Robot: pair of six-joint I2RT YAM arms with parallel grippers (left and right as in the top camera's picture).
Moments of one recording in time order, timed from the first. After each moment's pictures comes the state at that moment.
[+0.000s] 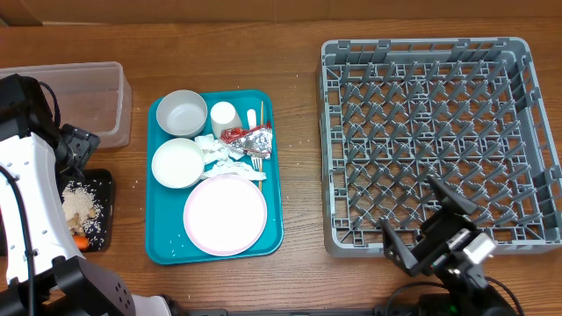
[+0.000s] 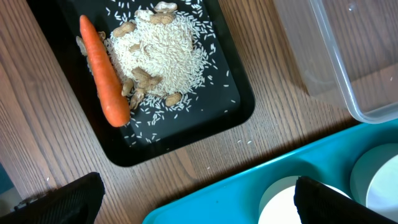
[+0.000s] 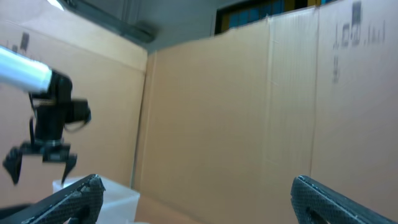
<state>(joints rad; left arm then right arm) 0.46 1.60 1.51 -1.27 -0.21 -0.74 0.03 0.03 0.09 0.59 -0.58 0.28</state>
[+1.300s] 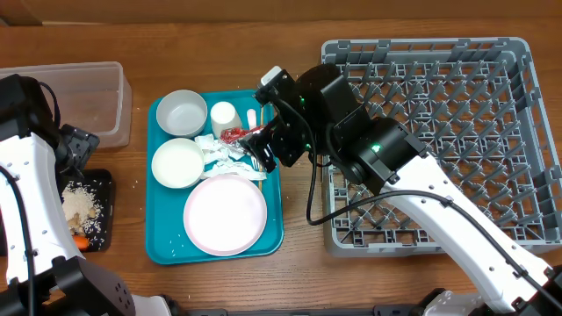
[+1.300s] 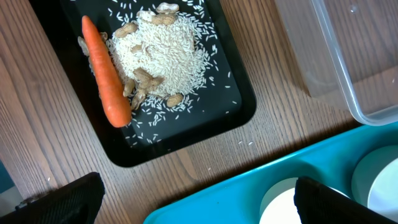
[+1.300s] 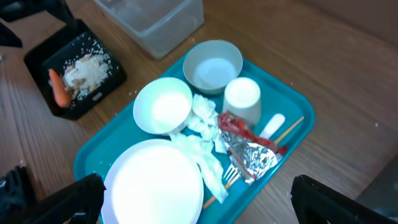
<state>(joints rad) 0.46 1.60 1.51 -1.27 -0.21 -0.75 0.69 1.55 1.52 -0.69 -0.27 0.01</state>
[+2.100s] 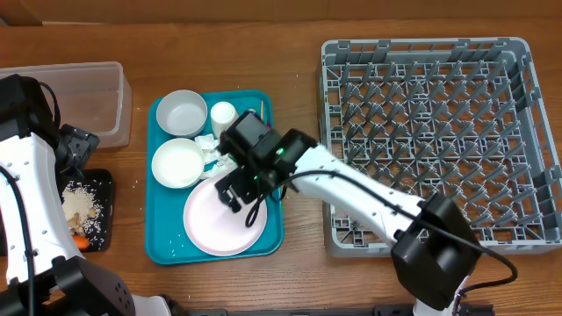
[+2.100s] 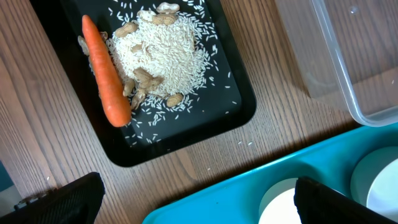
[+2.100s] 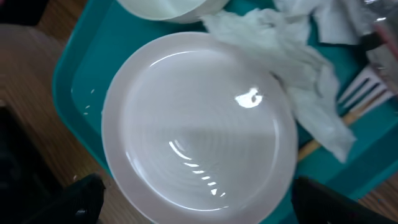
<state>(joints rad) 0.46 1.60 1.51 -1.27 -0.21 -0.75 0.87 1.93 1.54 -0.79 -0.29 0.20</state>
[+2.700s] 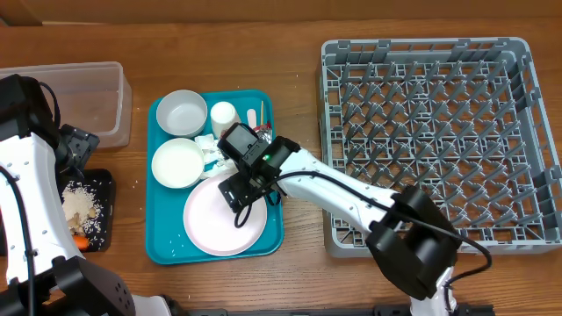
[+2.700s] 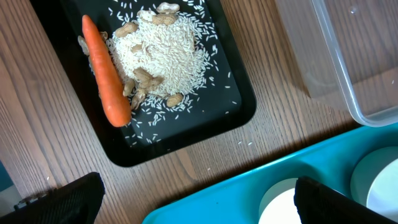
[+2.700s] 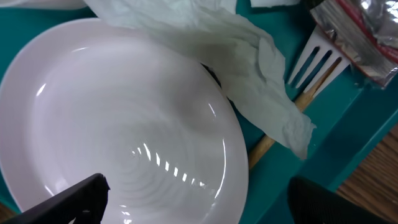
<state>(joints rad) 0.46 1.60 1.51 -1.27 -0.21 -0.75 0.88 2.03 1.54 -0.80 -0.11 0.33</state>
